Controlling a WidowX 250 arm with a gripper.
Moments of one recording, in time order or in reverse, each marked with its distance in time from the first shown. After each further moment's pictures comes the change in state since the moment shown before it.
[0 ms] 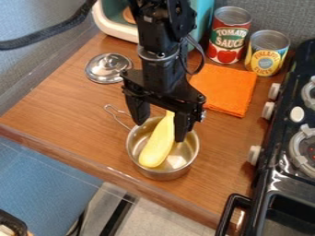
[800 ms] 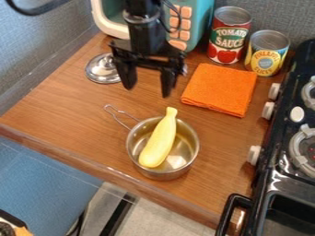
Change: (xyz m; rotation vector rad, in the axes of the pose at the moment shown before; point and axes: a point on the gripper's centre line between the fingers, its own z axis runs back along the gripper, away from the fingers) arm 0.056 0.063 -0.006 0.006 -0.010 0.172
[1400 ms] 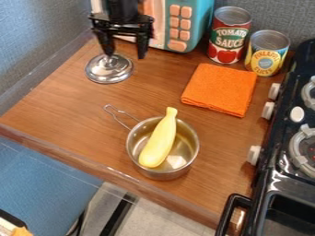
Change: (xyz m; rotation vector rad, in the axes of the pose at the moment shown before) arm 0.076 0.086 -0.021 0.040 -0.056 0.140
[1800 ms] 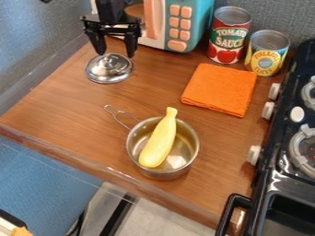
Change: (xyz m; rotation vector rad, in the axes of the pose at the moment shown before) arm 0.023 0.023 -0.026 -0.010 0.024 0.018
